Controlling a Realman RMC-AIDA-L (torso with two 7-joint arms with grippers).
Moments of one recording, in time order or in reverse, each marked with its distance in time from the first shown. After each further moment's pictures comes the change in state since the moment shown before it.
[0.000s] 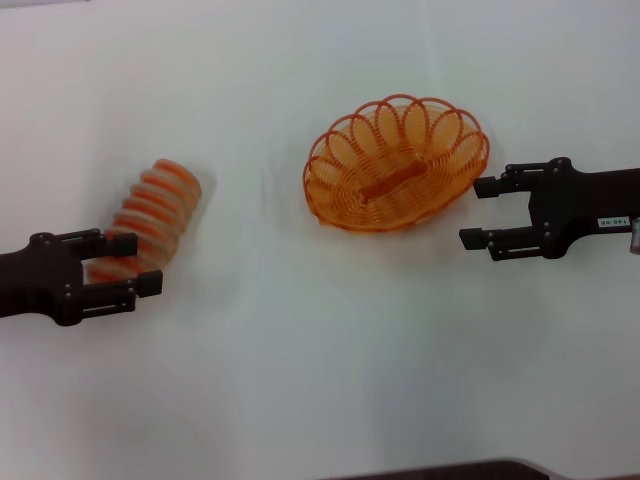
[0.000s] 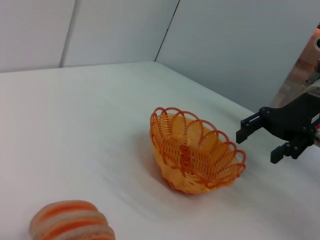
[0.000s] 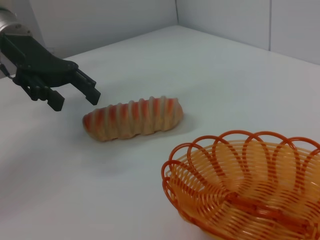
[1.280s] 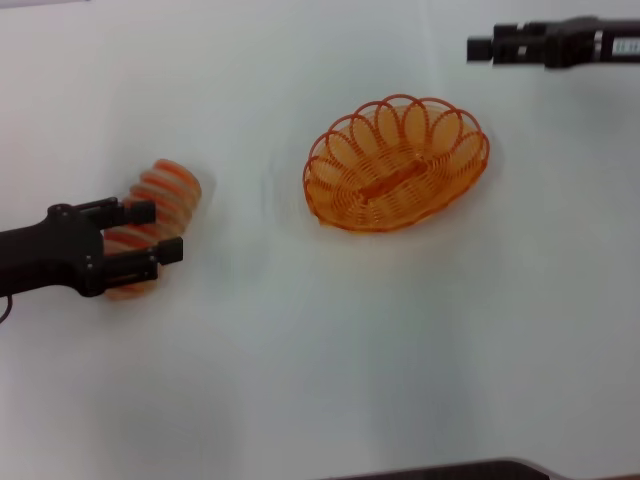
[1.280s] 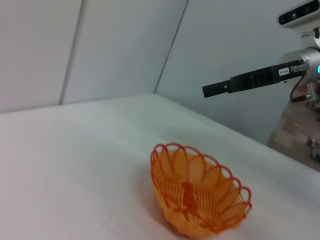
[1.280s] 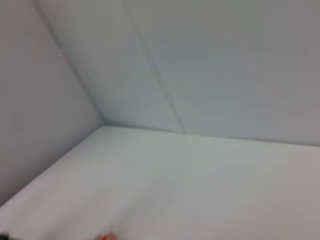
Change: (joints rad) left arm -0.023 -0.044 -0.063 0.004 -0.016 -0.005 0.041; right arm 0.135 -0.080 0.029 -0.010 0.167 0.091 0.565
